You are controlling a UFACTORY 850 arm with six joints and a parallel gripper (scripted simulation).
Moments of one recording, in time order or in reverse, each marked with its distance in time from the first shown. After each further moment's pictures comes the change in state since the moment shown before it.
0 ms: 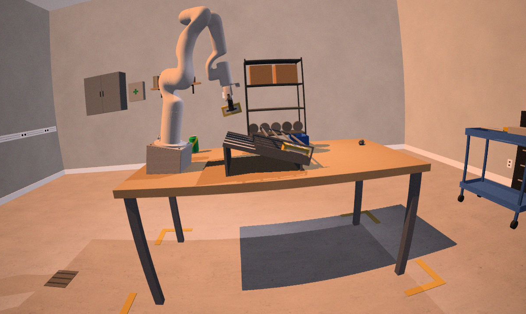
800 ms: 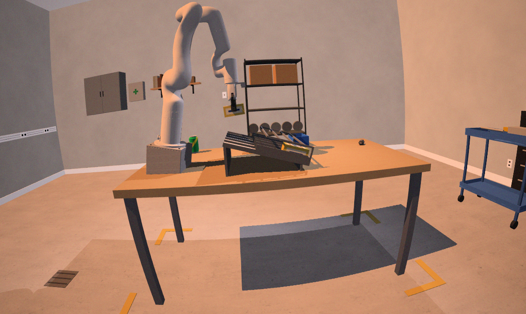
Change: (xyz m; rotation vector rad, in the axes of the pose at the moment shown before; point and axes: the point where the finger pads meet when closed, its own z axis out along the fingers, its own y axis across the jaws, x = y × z) arm 0.022 0.126 -0.002 -0.068 -0.098 -0.007
